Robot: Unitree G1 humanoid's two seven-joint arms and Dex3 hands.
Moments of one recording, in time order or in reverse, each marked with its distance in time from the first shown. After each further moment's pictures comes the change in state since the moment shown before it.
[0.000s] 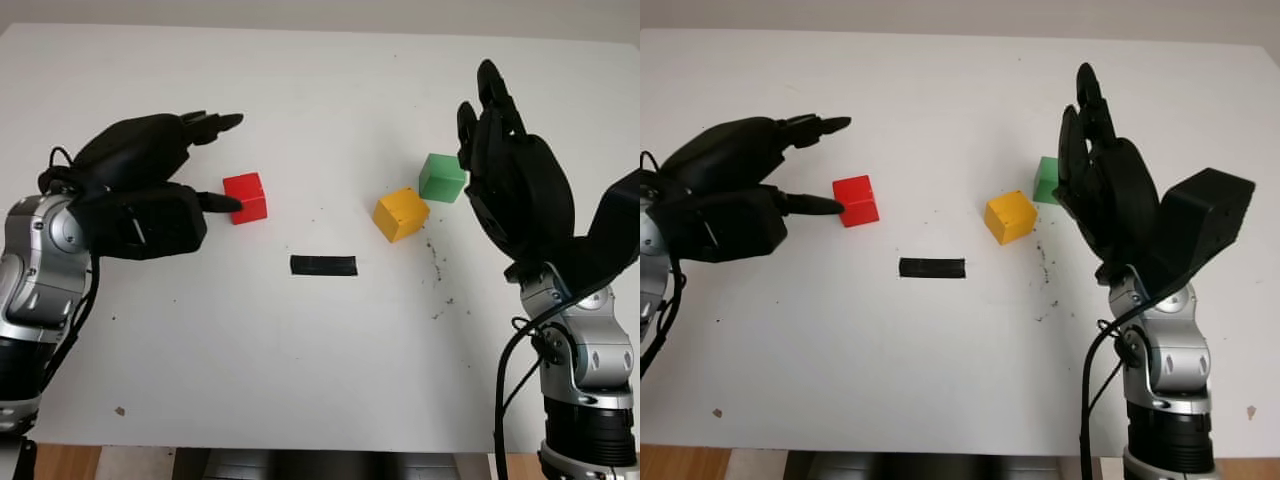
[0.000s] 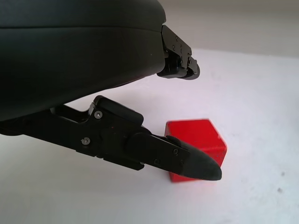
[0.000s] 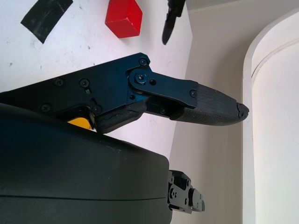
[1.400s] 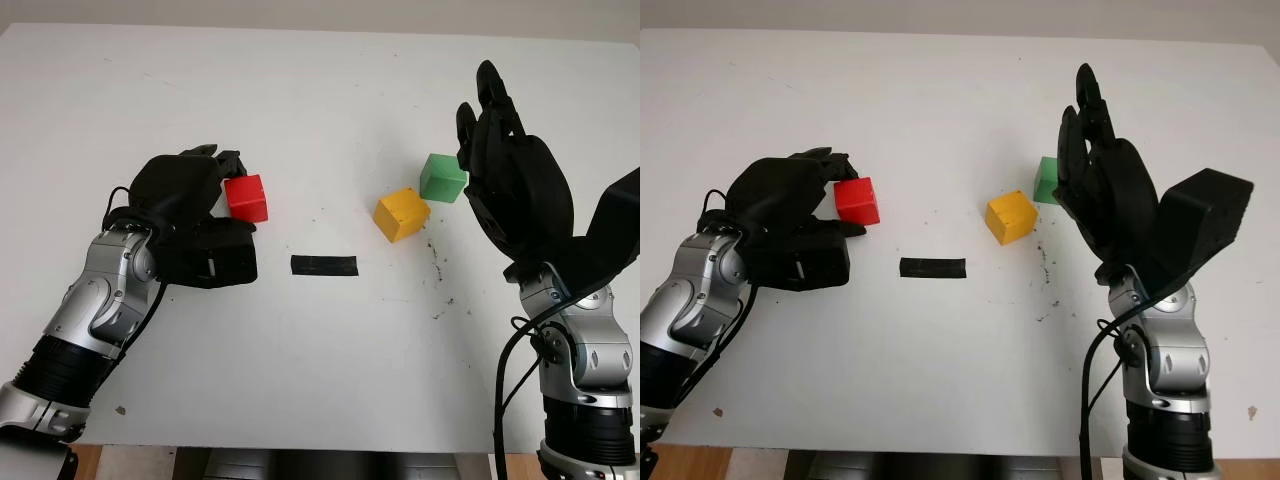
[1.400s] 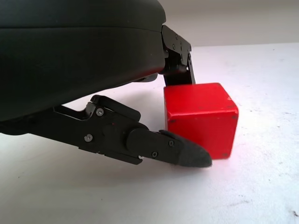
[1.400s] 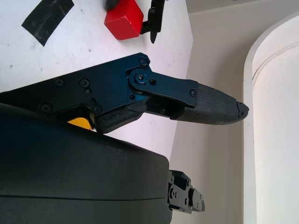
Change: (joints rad) left arm 0.023 -0.119 -0.138 0.091 0.260 0.040 0.242; right arm 0.001 0.002 0.000 -0.005 -0.002 0.005 0.005
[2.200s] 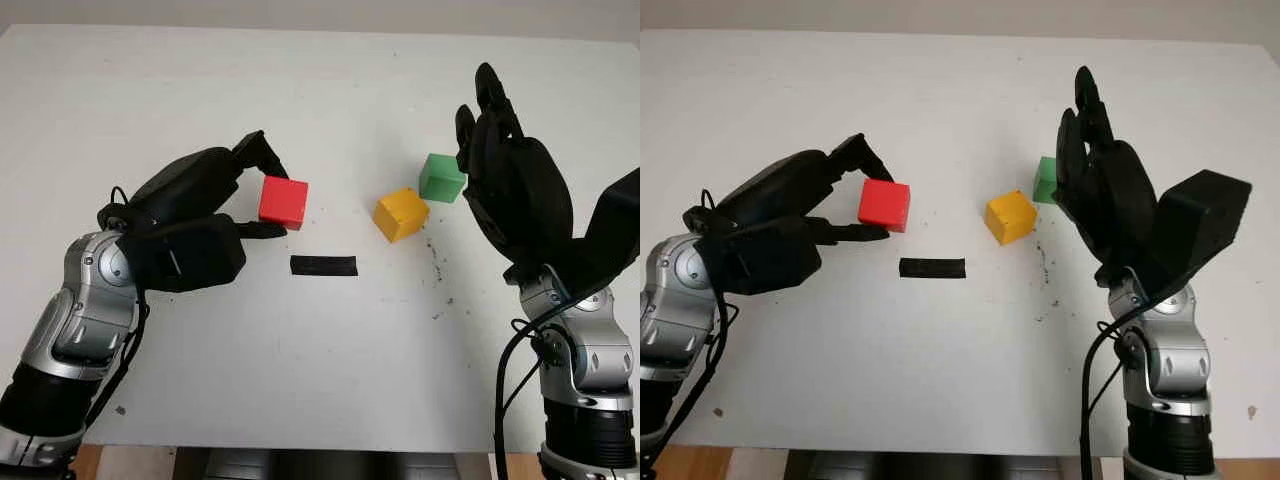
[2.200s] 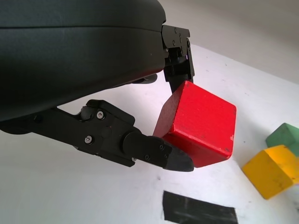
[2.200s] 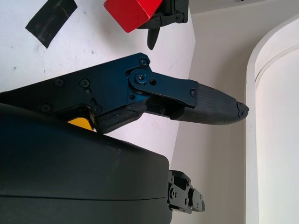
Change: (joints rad) left arm 0.107 -0.041 0.138 -0.340 -0.410 0.114 -0.241; right arm 0.008 -0.001 0.008 -0.006 -0.008 0.006 0.007
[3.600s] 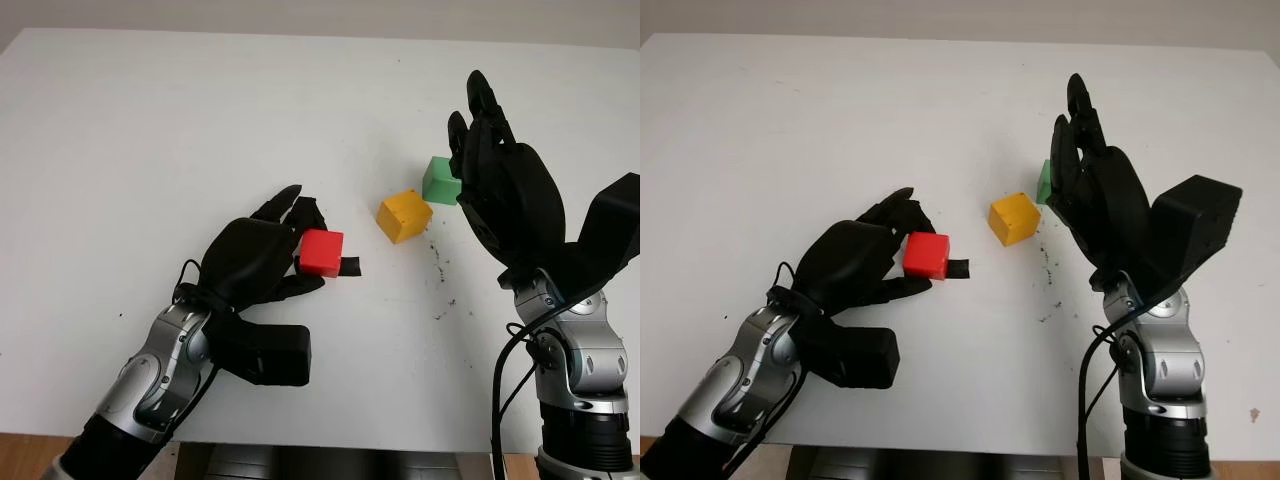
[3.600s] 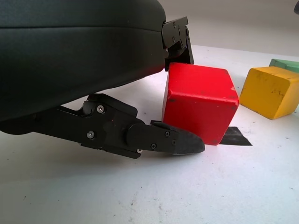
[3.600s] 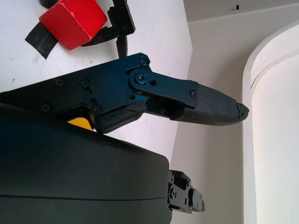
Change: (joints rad) left arm 0.164 -0.138 -0.233 0.098 0.464 -0.195 0.303; right arm 0.013 0.009 0.010 0.001 0.009 -0.007 0.003
